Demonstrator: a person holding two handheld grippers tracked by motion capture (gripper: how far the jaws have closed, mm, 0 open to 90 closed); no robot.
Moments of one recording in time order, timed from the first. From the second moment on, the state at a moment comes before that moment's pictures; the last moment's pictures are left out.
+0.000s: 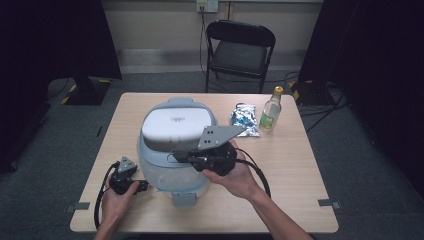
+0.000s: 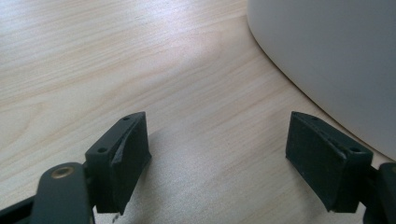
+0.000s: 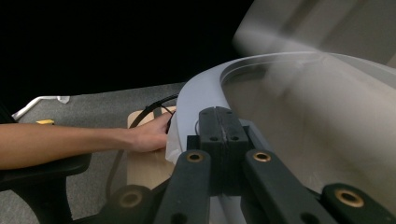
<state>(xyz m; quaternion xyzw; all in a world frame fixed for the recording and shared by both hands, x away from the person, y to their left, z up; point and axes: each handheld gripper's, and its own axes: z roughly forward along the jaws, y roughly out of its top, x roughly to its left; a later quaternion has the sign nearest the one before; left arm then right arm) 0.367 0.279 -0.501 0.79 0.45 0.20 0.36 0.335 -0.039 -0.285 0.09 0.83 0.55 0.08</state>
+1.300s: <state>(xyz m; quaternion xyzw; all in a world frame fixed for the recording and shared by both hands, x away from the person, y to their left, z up) 0.367 0.279 -0.501 0.79 0.45 0.20 0.35 0.361 -0.123 -0.290 0.22 0.78 0.57 0.13</state>
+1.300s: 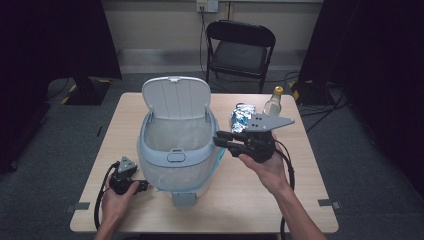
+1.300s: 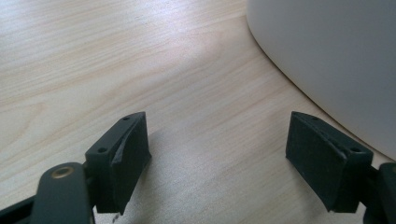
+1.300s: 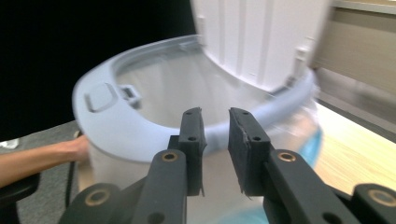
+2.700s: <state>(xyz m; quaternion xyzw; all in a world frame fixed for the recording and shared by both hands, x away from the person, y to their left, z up) 0.367 0.279 -0.501 0.79 0.45 0.20 0.36 0.532 -0.183 -0.465 0.43 0.80 0.38 0.18</state>
